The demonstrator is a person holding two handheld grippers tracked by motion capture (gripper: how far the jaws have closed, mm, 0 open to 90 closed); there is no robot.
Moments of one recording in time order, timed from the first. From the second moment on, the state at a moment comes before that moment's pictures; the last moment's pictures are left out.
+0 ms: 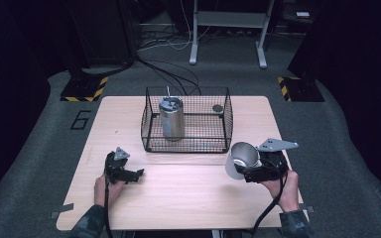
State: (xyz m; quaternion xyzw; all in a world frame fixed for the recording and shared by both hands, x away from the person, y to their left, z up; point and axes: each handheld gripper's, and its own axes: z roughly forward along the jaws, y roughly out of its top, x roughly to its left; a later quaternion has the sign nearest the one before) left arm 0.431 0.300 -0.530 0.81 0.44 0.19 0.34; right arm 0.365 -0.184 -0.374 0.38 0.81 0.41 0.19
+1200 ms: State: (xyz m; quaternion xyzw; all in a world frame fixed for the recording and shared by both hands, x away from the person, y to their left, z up) left arm 0.431 0.300 -0.530 0.81 0.44 0.19 0.34; right arm 0.406 -0.133 -0.330 0.35 0.82 0.41 0.19
